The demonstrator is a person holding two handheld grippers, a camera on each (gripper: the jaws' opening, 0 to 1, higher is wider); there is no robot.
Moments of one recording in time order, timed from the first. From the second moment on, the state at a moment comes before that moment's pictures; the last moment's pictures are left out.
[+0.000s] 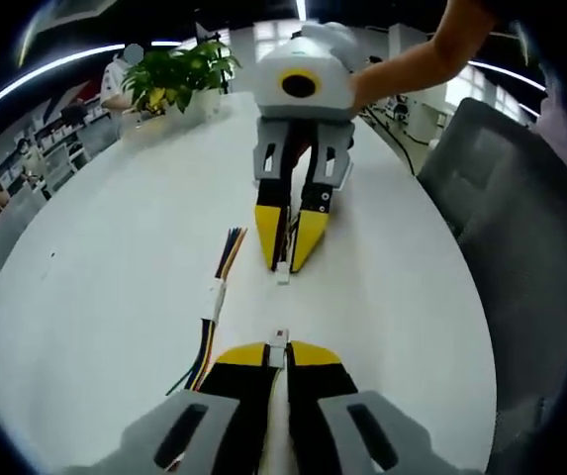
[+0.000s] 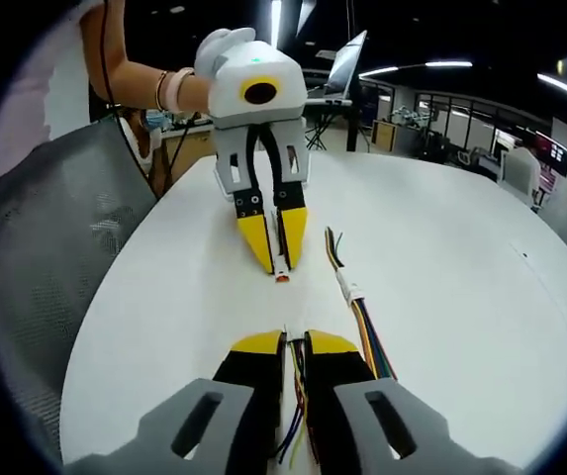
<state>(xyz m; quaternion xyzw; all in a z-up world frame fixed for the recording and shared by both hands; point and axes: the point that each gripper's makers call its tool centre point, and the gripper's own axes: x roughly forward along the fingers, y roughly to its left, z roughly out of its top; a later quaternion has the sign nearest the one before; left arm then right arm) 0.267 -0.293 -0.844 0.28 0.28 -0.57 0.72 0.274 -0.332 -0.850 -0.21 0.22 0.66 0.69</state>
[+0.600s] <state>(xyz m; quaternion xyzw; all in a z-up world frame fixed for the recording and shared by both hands) 0.271 -0.293 -0.846 0.27 0.28 -0.57 0.72 0.275 -0.331 -0.850 -0.20 0.22 0.66 0.69</state>
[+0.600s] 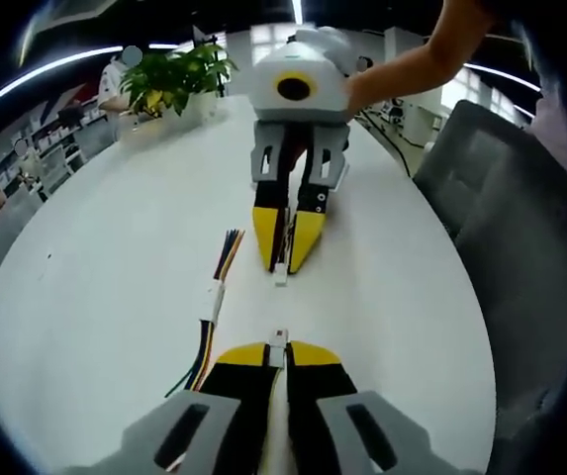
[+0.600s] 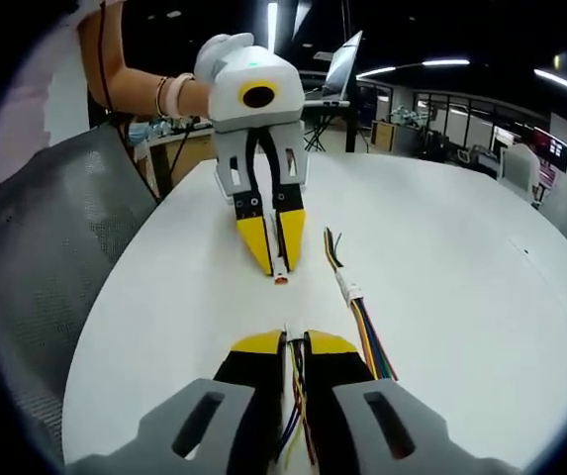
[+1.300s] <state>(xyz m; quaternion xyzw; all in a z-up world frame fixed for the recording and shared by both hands) 0.272 -0.294 -0.849 0.27 0.29 -0.57 0.72 0.270 -0.332 -0.852 -0.21 0.23 0.66 0.68</state>
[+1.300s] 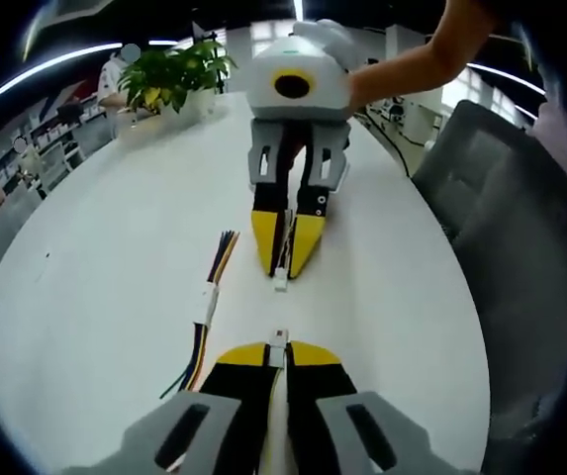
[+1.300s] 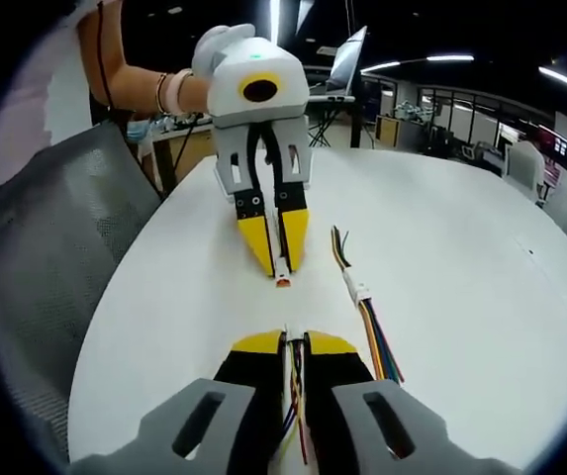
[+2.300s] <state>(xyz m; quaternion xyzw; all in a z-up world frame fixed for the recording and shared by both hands) 0.263 -0.294 -0.818 0.27 0.29 -0.57 0.72 0.263 -0.334 -0.833 -0.24 0.23 0.66 0.67</state>
